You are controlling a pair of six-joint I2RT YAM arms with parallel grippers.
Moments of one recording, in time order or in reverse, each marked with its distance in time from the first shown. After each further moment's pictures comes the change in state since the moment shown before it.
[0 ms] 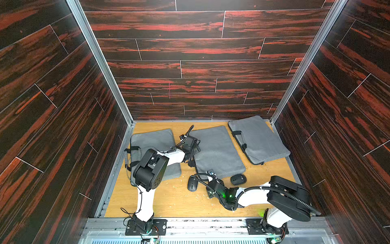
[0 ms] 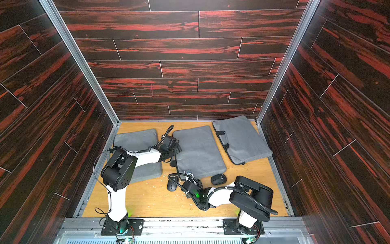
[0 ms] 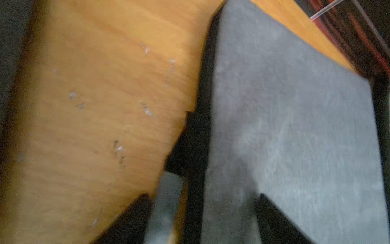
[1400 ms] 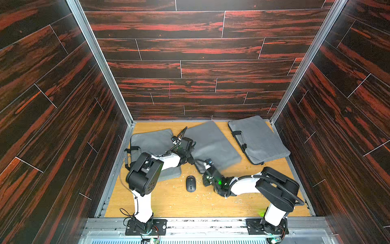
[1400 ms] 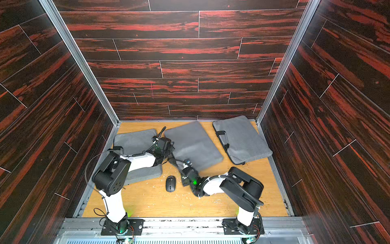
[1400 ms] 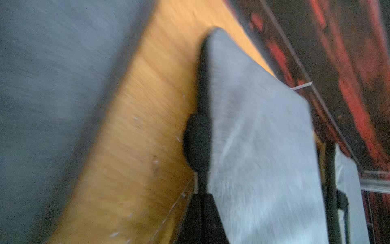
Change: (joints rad) left arm 0.003 -0.151 -0.183 0.182 -0.148 -0.175; right arm -0.218 0.137 0.149 0.069 -0.152 -0.005
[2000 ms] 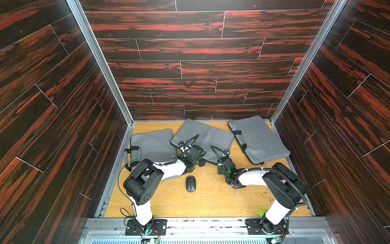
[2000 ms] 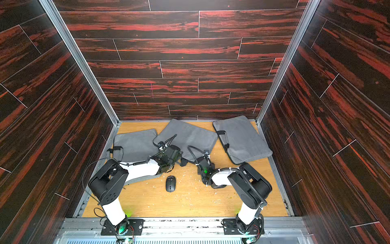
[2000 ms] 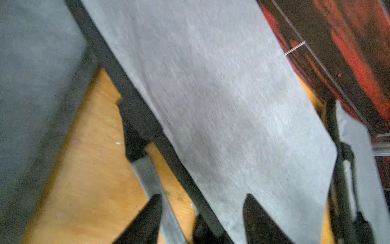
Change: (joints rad) left arm -0.171 -0.091 -0.035 -0.136 -0.150 -0.020; right arm -0.254 -0.059 -0.007 -0.139 0.135 0.014
